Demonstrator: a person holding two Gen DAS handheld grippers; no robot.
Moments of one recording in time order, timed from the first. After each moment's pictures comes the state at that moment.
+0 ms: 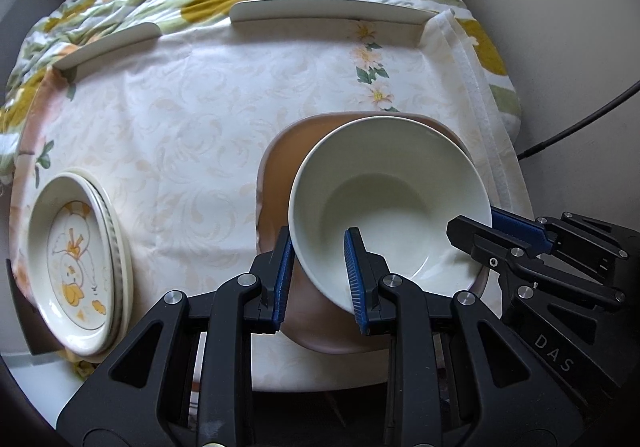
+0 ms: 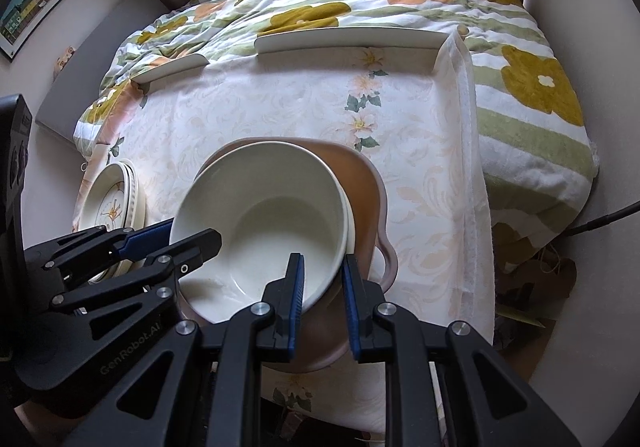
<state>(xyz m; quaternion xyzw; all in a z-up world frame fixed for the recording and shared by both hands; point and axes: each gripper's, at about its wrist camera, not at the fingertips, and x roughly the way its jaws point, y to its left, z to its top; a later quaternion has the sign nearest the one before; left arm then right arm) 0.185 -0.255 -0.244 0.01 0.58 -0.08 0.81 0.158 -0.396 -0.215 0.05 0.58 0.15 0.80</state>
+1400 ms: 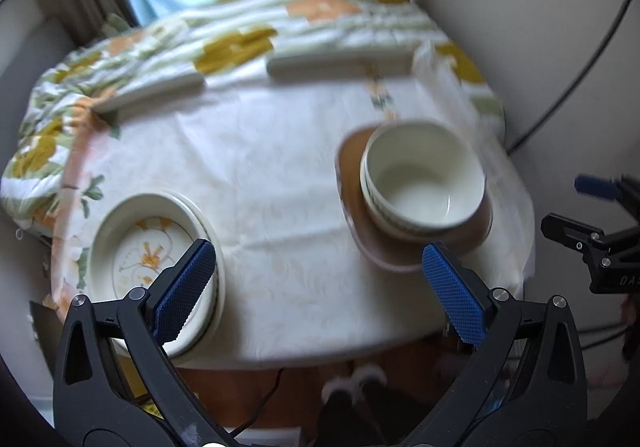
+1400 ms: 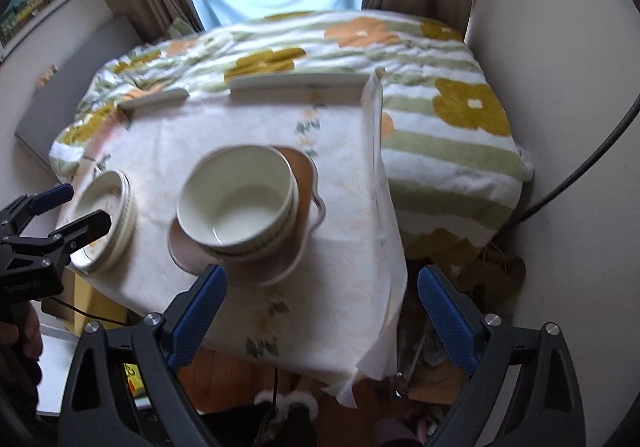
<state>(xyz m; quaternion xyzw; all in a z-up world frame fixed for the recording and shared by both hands) 0.127 -0.186 -0.193 0.06 0.51 -0.13 0.85 0.089 -0.423 -0.167 0.00 0.55 0.08 0.83</state>
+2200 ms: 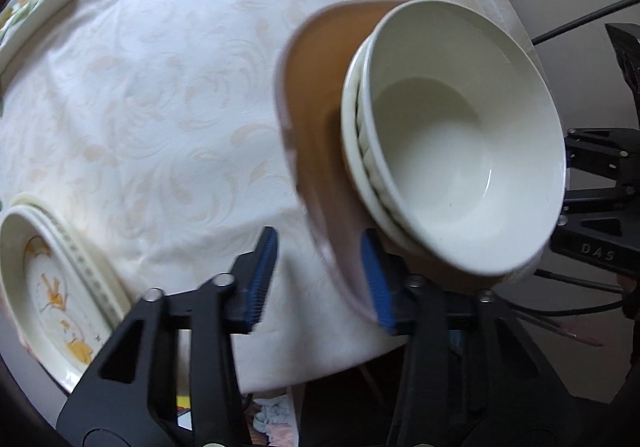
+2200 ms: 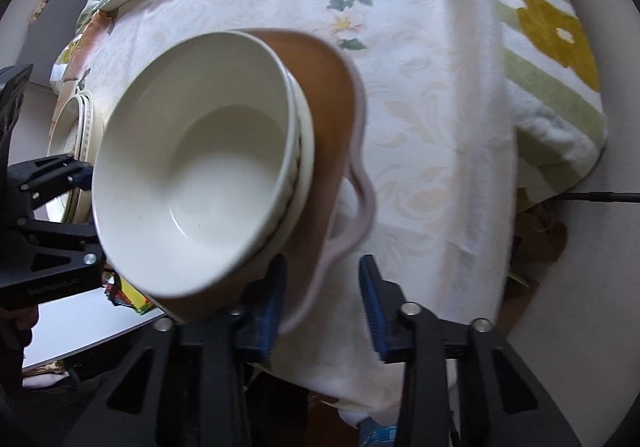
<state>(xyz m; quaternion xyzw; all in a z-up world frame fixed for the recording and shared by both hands) 0.202 -0.225 -0.301 0.06 0.68 -0.20 0.71 0.173 -0.399 -0.272 -0.01 0.70 0.16 0.70</state>
